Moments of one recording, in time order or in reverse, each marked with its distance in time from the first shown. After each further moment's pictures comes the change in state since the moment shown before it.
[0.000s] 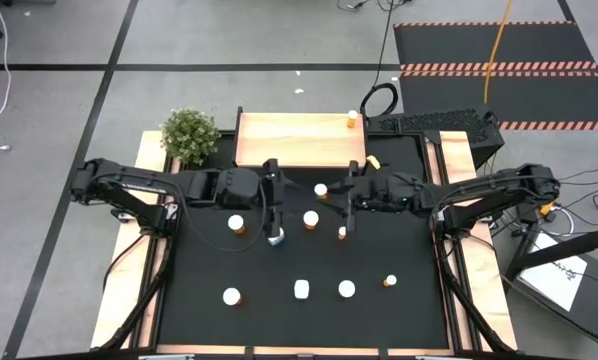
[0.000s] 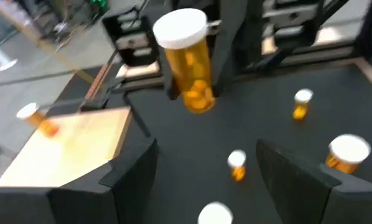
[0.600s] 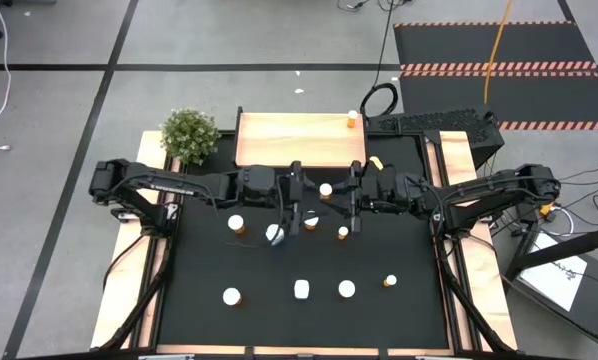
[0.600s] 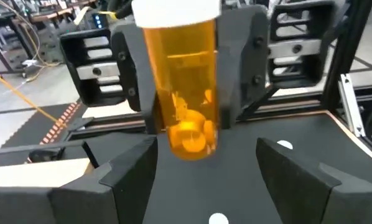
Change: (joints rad) left arm 0.069 0.170 -0.043 0.399 0.208 -0.024; right arm 0.000 -0.001 -0.050 0.147 -0.025 -0.008
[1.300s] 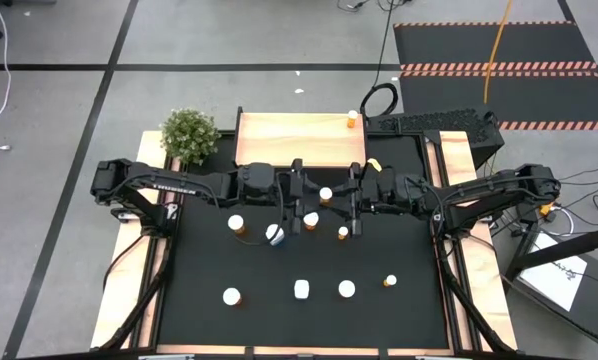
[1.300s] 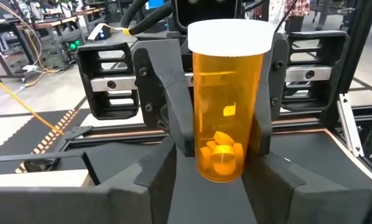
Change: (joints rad) left arm 0.005 0.009 0.000 0.055 0.020 -0.041; right arm 0.000 0.000 0.000 -0.002 -0.029 -0.027
